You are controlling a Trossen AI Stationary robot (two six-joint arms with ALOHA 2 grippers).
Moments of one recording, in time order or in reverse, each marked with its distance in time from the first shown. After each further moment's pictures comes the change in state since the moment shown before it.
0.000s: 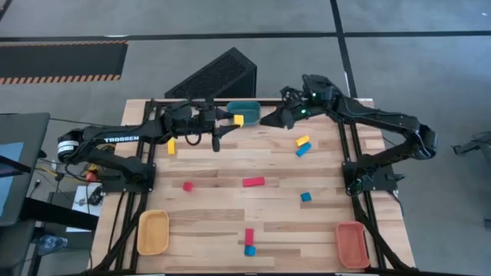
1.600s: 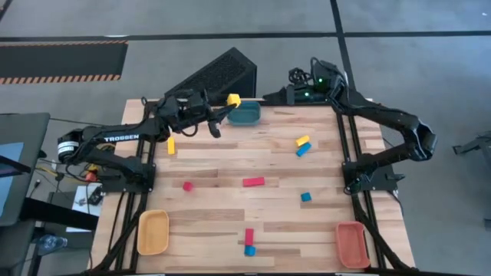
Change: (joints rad) left arm 0.051 0.000 0.000 0.308 -0.073 -0.142; right arm -0.184 -0.006 -0.001 0.064 0.043 0.085
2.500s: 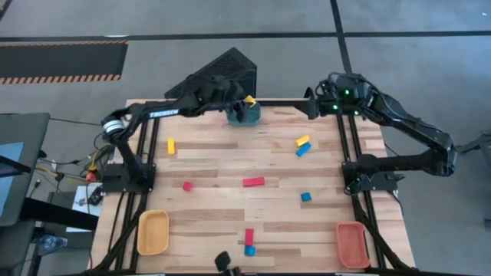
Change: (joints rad) left arm 0.213 0.535 0.408 -0.603 0.088 -0.074; right arm 0.047 -0.313 0.000 -0.658 0.466 -0.204
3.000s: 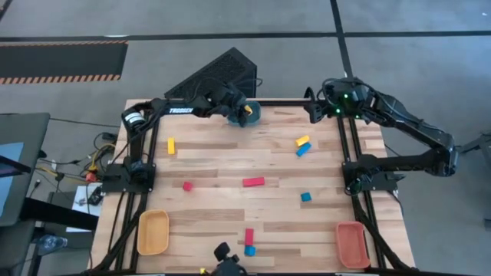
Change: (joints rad) left arm 0.041 0.203 0.023 -0.040 -0.044 -0.004; right arm 0.005 -0.015 0.000 -0.143 0.192 -0.126
